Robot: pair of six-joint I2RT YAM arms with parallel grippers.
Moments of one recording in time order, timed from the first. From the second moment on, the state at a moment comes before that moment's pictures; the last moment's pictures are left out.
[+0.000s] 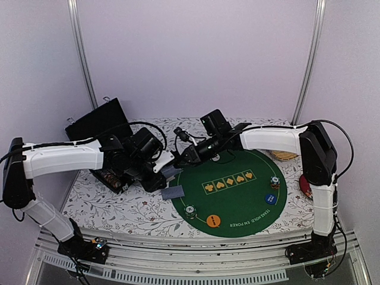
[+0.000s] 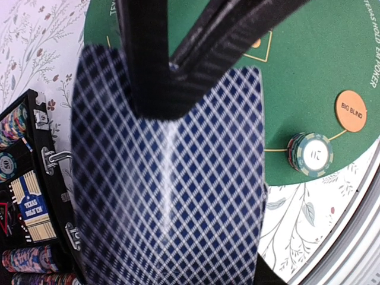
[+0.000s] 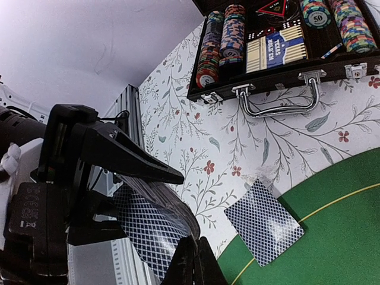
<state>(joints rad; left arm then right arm) -0.89 1.51 1.10 -0.65 -0.07 0.10 0.80 2.10 1.64 -0.28 -0.82 0.25</state>
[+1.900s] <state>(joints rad) -0.88 1.48 1.08 -0.63 -0.07 0.15 0.27 1.04 0.42 -0.64 -0.42 0.72</state>
